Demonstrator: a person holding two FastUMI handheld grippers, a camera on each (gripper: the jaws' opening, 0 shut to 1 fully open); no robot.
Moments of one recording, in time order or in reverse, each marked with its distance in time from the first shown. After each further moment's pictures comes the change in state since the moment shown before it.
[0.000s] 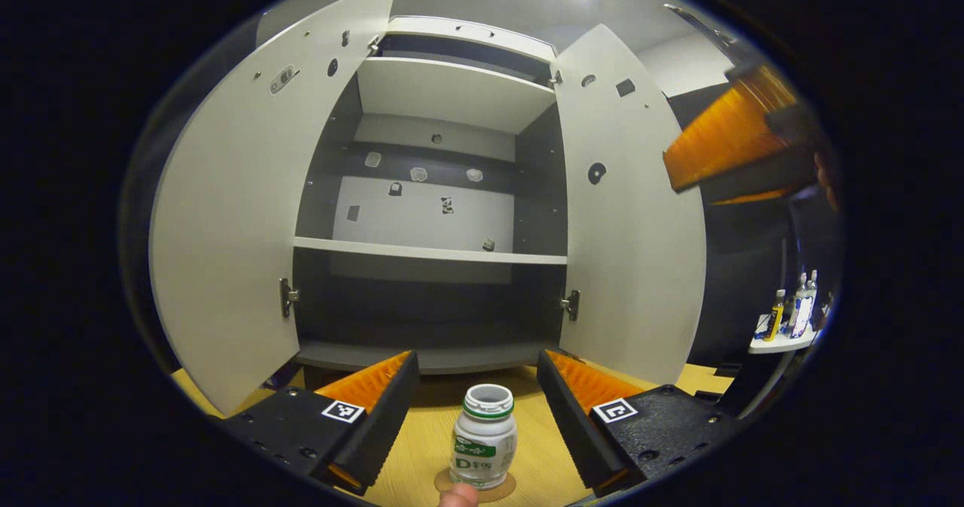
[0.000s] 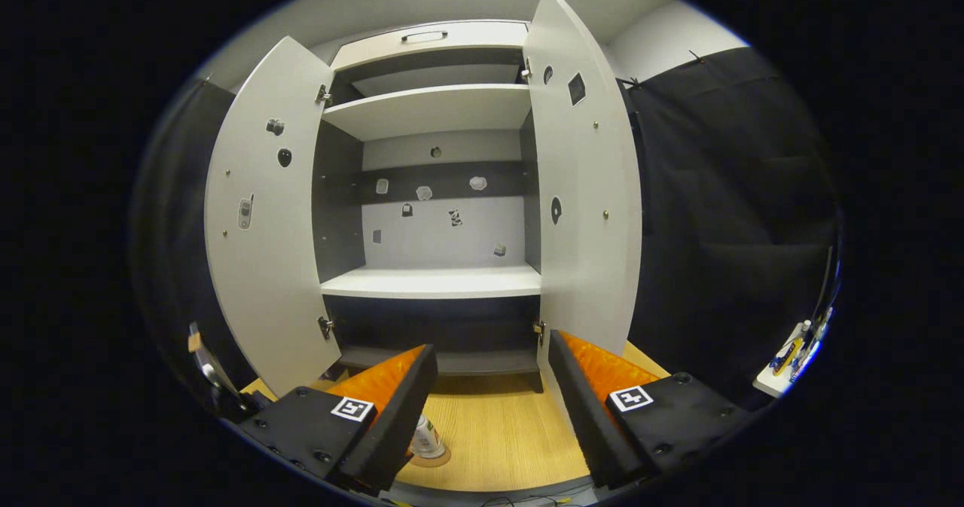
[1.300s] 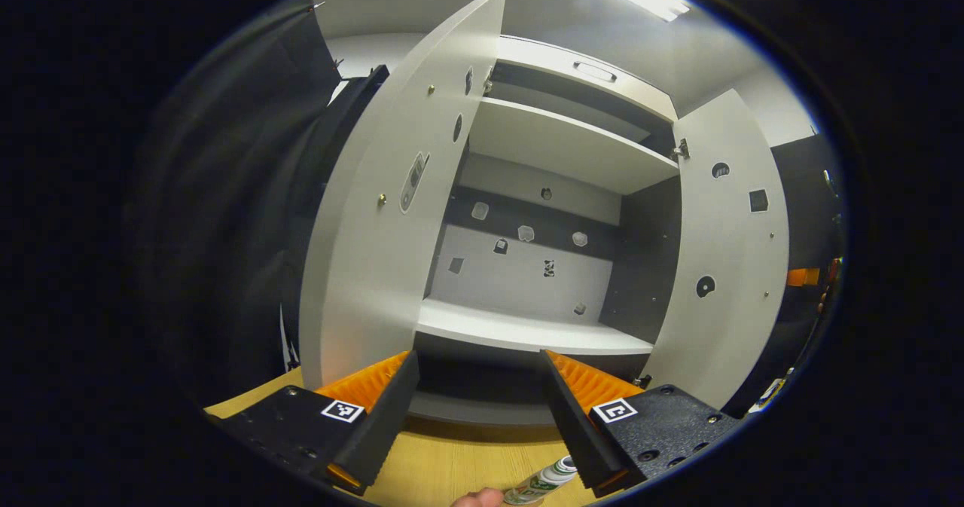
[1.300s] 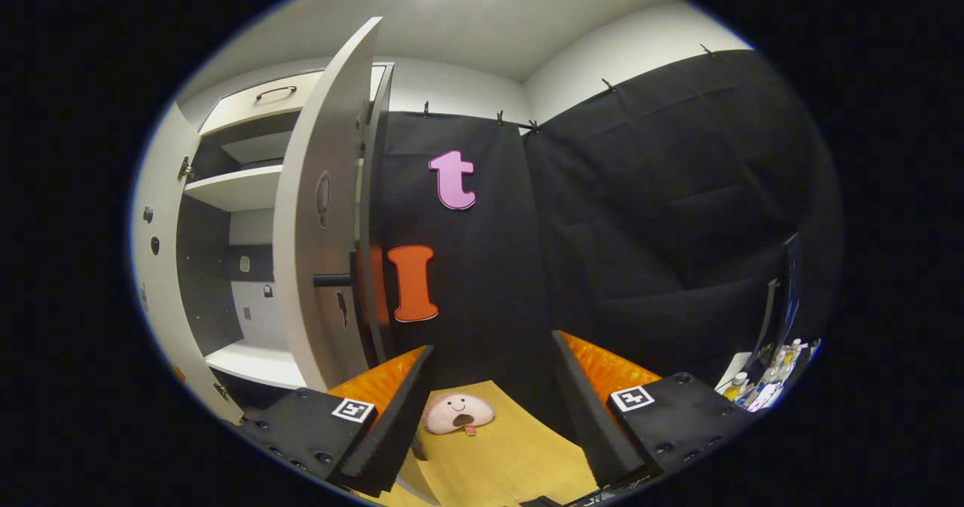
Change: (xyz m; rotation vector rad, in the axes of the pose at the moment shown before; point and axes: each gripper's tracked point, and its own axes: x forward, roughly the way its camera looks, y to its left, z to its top) left arm -0.022 0.144 0.134 -0.127 -0.038 0.295; right arm 0.049 -0.241 0.164 0.021 -0.194 -0.349
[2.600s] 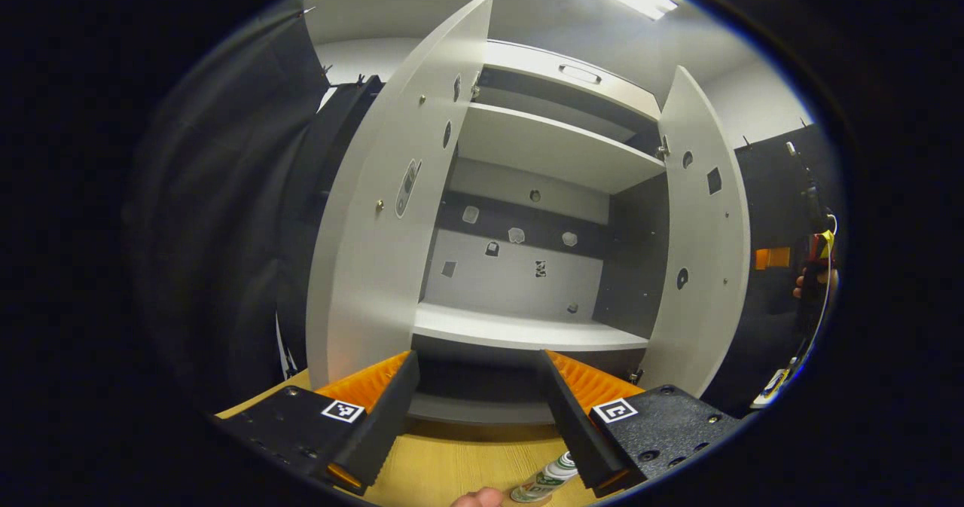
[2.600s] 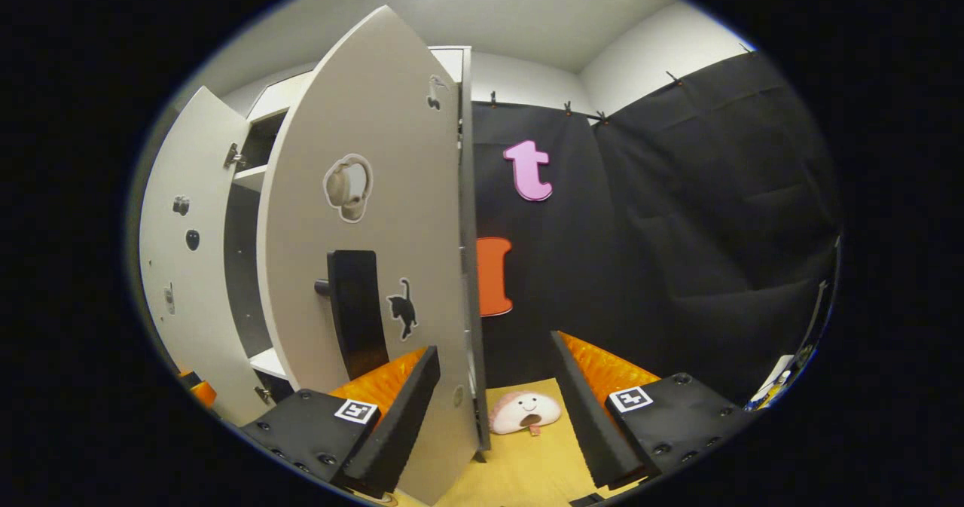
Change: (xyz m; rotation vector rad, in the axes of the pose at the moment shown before) left arm -0.011 -0.009 0.000 0.019 -0.016 -0.056; right arm 0.008 0.148 -0.009 0.011 0.039 0.278
